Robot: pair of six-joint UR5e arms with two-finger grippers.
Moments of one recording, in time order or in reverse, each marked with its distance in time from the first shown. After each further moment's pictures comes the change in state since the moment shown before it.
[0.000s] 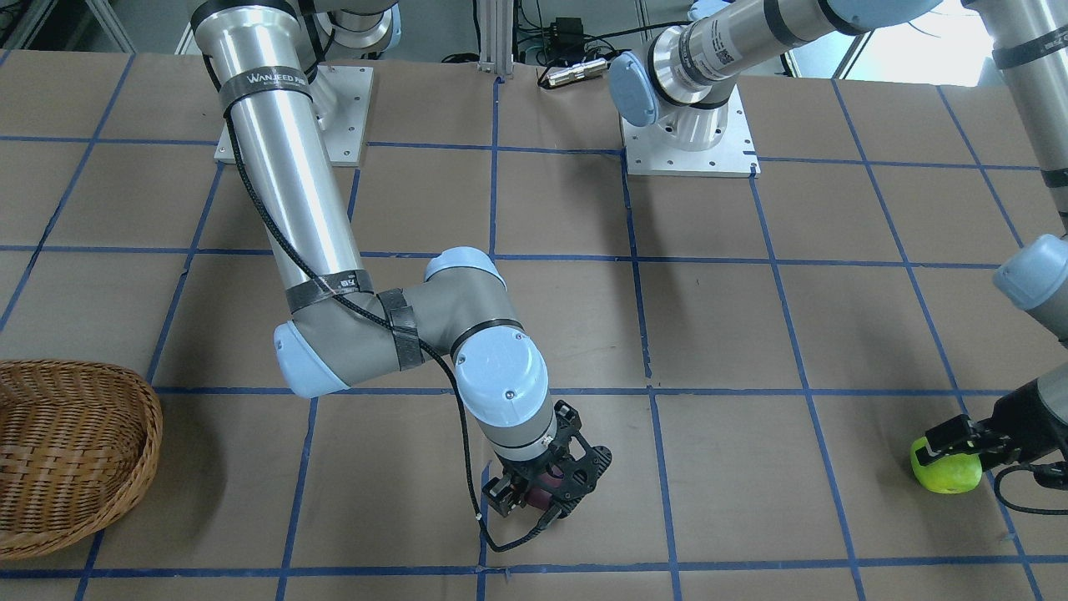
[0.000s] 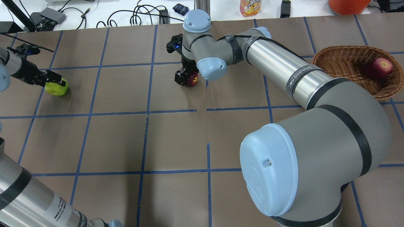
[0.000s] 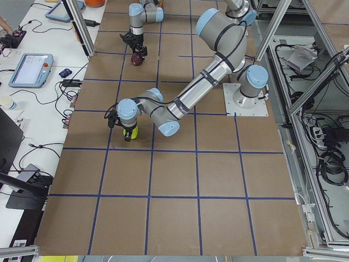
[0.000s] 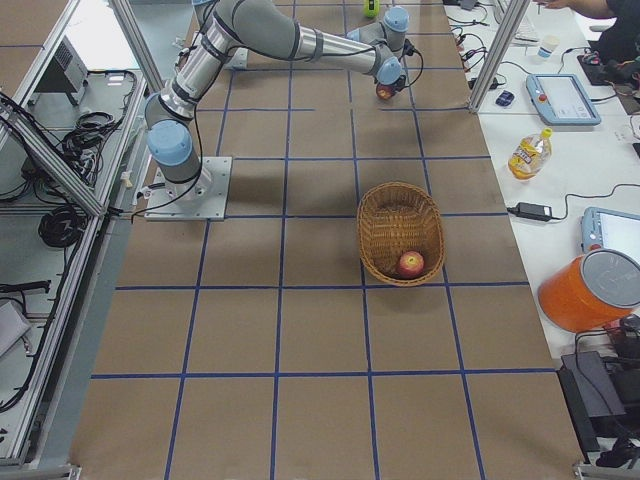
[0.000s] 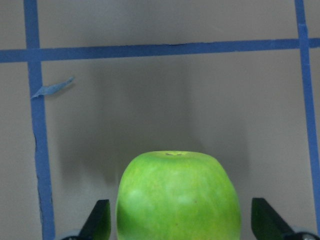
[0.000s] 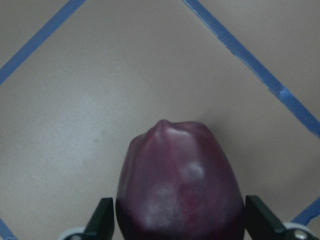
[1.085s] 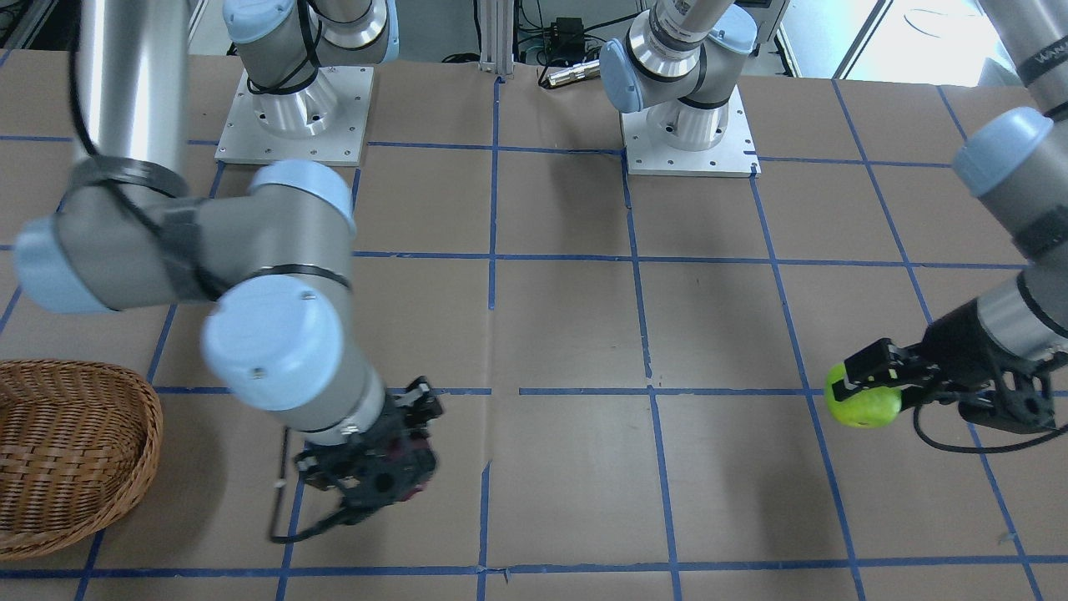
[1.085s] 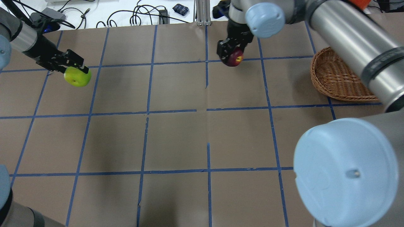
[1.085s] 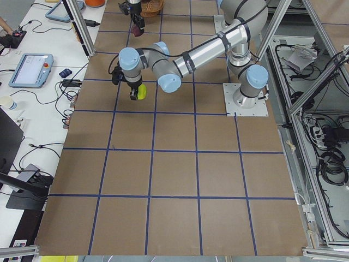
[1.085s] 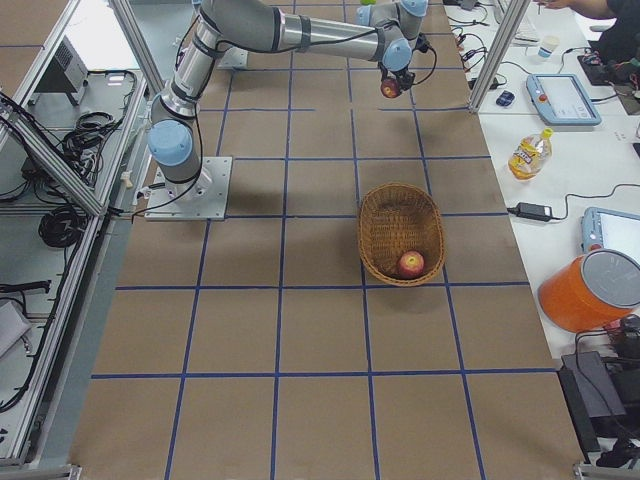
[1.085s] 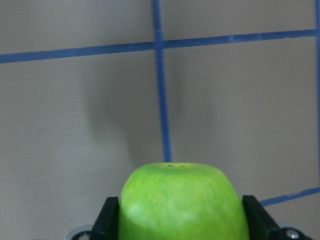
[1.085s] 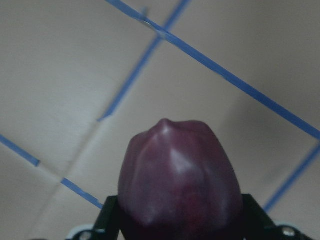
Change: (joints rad) left arm -0.248 0.341 -0.126 -0.253 -0.039 -0.232; right arm -0.276 -0.251 0.002 0.407 -0.050 0.020
